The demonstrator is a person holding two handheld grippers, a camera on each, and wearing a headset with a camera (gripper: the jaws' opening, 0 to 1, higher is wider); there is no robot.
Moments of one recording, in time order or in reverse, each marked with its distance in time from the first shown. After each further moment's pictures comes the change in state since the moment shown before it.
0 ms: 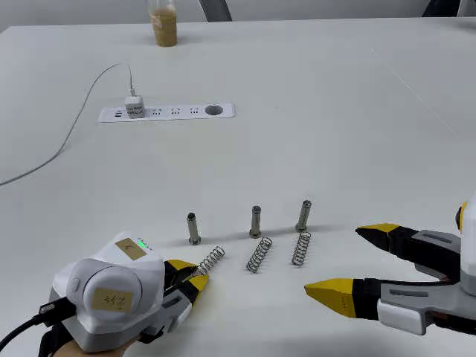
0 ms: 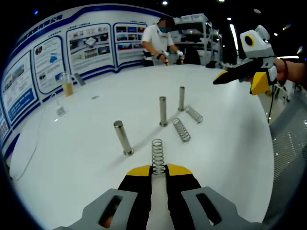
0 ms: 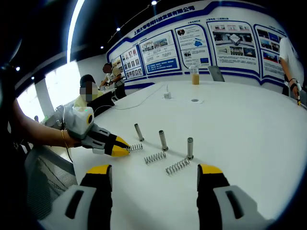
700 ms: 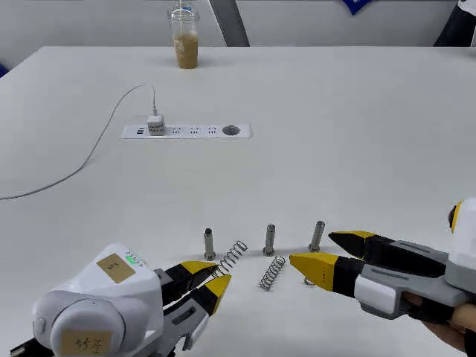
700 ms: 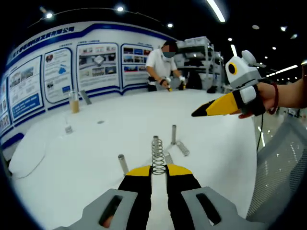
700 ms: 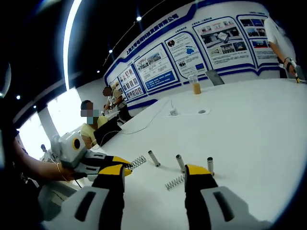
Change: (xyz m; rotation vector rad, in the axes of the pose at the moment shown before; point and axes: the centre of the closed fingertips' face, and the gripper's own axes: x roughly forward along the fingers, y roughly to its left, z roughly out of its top) left arm -0.047 -0.017 0.057 -0.055 -0.220 0.020; right arm 0.017 0.027 0.047 0.171 -0.159 0.063
